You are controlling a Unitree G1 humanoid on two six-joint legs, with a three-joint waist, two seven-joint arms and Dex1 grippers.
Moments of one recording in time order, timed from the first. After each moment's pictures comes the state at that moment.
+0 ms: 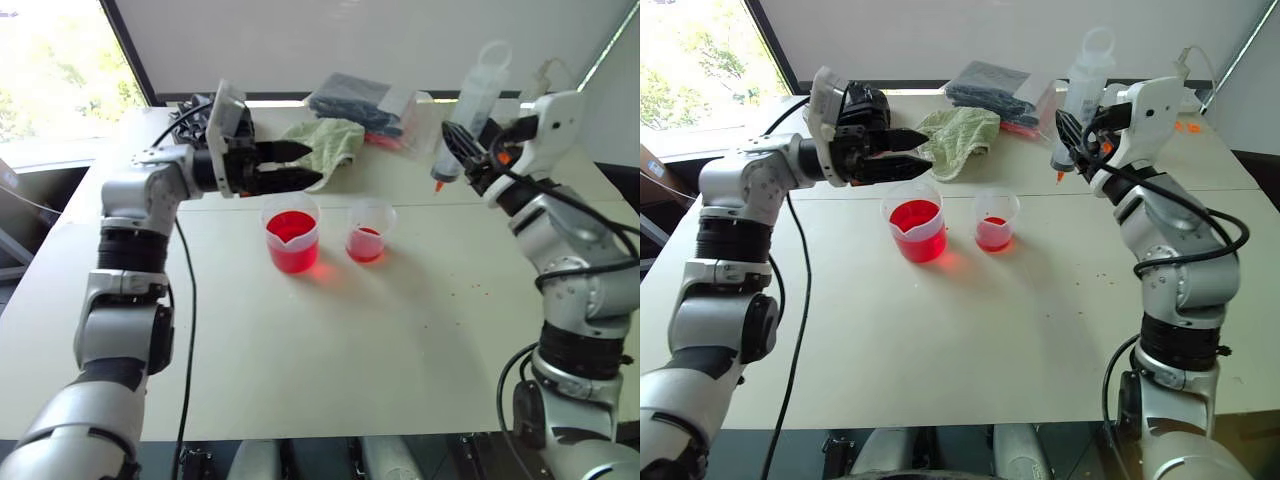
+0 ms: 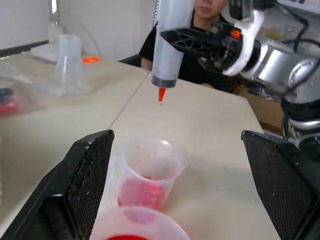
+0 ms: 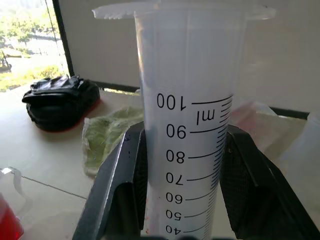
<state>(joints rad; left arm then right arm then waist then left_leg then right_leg) -0.98 0.55 0.06 0.31 -0.49 0.73 -1.32 -0.68 -0.54 -0.32 -0.32 0.56 0.94 0.25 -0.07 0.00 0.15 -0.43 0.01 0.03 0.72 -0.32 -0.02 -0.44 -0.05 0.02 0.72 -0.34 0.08</state>
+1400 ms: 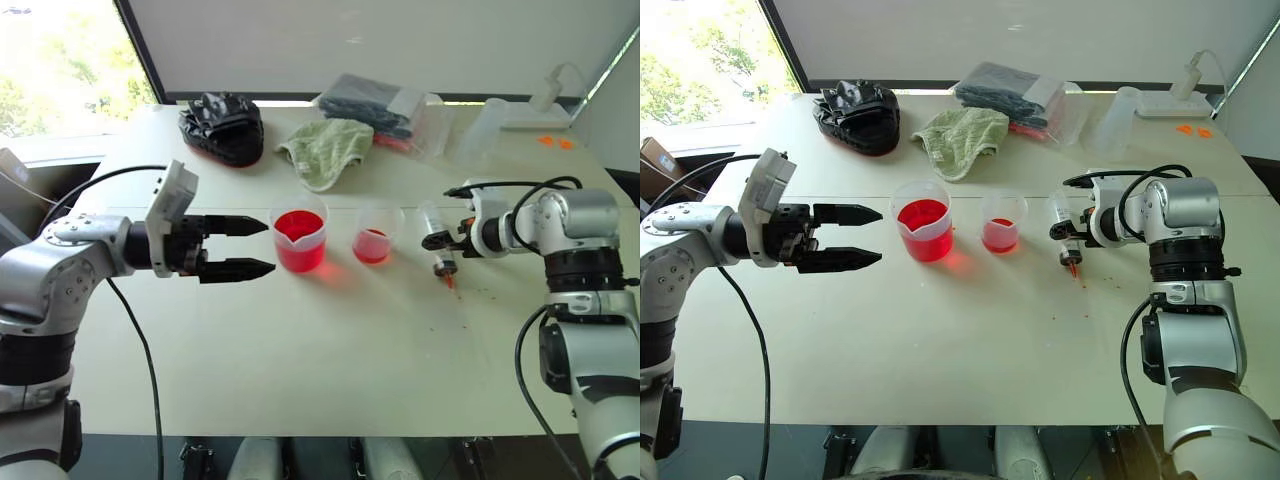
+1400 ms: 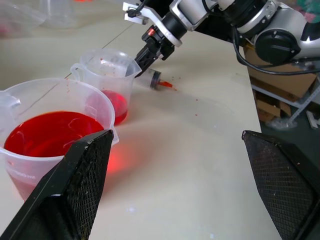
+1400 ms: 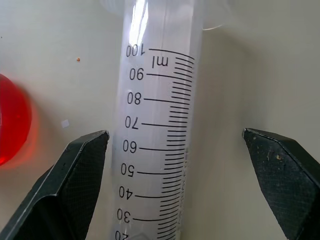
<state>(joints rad) -0.55 0.83 0.14 -0.22 -0.76 0.86 -1.19 -0.94 -0.67 -0.01 0.37 0.39 1.45 0.40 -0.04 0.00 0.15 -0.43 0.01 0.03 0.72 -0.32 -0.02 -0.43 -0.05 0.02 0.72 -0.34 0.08</state>
